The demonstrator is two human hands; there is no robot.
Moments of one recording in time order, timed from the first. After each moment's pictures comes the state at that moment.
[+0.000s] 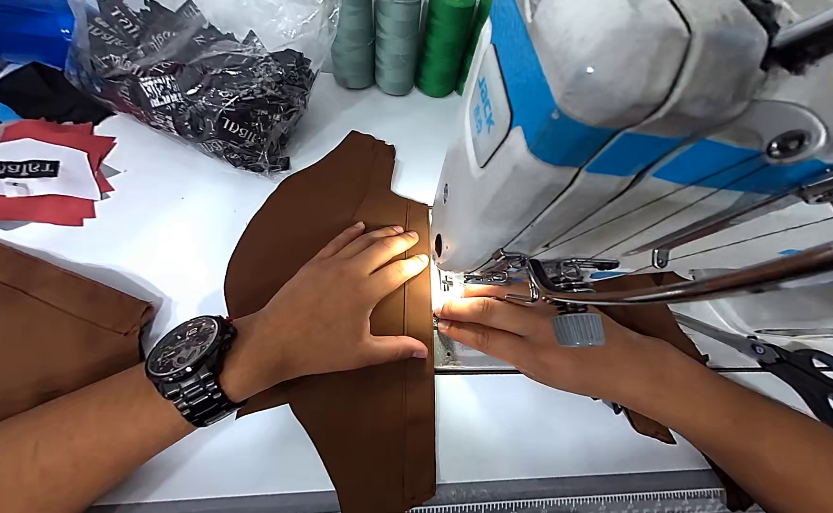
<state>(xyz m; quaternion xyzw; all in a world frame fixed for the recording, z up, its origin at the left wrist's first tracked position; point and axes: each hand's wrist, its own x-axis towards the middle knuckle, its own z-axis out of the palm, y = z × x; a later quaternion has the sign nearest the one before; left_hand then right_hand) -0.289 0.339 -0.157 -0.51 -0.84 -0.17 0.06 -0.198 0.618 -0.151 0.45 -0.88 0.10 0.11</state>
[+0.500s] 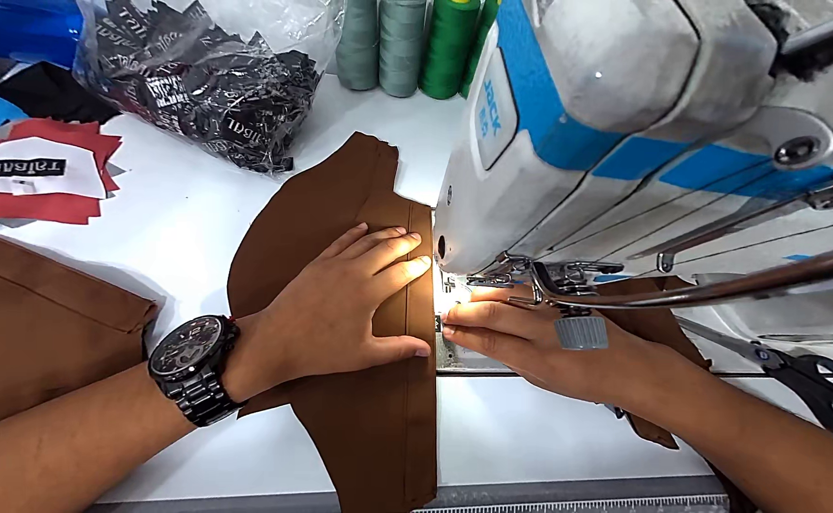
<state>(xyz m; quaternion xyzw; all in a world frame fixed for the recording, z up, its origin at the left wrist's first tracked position) -0.288 0.340 -0.157 -0.51 -0.84 -0.17 0.06 -0.196 0.620 -0.152 0.46 -0.87 0.11 0.12</state>
